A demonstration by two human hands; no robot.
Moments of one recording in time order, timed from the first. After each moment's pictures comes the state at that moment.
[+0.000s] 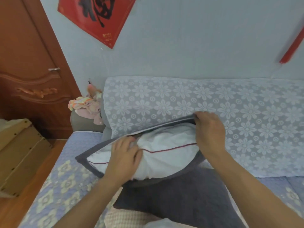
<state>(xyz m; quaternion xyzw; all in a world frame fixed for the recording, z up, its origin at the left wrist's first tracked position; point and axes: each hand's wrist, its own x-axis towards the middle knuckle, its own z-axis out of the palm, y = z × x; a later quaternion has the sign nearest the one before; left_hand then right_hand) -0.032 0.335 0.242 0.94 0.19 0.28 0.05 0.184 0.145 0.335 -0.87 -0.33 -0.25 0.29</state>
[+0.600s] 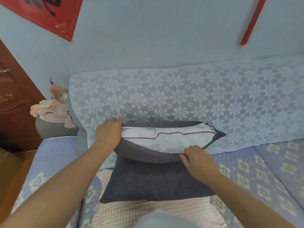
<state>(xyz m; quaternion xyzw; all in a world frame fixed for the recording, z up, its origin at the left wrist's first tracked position) 0.070 0.373 0.267 0.97 0.23 0.08 -0.03 0.165 0.036 0.216 -0.92 -0.37 -0.03 0.14</state>
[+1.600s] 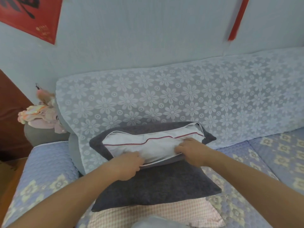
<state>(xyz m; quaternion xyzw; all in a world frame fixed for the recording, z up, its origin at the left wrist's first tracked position) 0.065 0.275 0.246 0.97 -0.07 -0.25 0.00 0.253 0.018 0.195 -0.81 -0.59 0.04 -0.03</state>
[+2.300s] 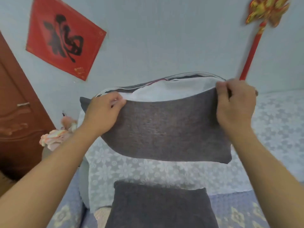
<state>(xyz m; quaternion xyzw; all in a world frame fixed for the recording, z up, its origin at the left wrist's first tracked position) 0.113 0.384 0.464 0.90 0.18 0.35 0.20 0.284 0.081 0.474 -0.82 -0.28 -0.37 0.35</state>
